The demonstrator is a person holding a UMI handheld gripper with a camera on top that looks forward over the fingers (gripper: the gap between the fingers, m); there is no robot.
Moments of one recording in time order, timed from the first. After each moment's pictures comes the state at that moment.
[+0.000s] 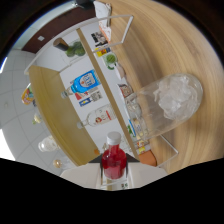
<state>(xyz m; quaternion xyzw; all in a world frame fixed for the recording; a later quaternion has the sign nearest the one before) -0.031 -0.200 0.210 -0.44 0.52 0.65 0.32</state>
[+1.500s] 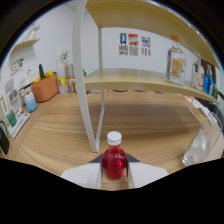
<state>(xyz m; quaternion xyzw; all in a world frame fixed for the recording) -0.159 -0.188 0.017 -0.88 0.00 0.01 0.47</state>
